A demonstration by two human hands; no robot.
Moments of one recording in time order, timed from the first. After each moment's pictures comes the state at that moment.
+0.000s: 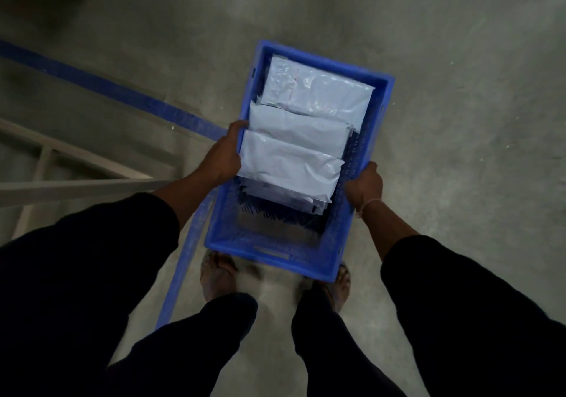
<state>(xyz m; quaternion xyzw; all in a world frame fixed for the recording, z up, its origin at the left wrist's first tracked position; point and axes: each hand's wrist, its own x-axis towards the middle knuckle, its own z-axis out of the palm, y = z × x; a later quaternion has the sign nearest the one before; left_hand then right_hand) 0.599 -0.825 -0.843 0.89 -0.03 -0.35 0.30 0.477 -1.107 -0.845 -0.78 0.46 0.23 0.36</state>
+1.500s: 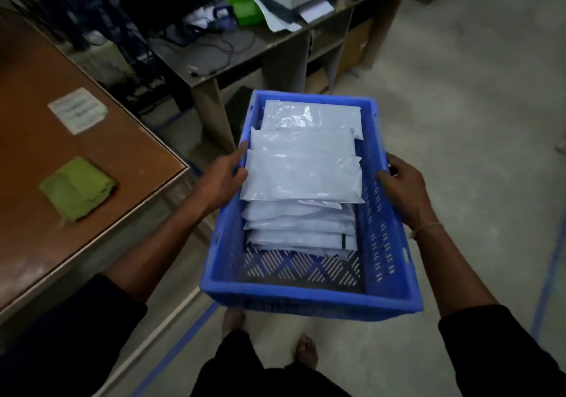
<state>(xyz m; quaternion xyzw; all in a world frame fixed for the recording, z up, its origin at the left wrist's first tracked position) 0.525 -0.737 -0.103 0.92 0.02 -0.03 0.40 0.539 -1.096 -0.089 -0.88 0.06 0.00 0.46</state>
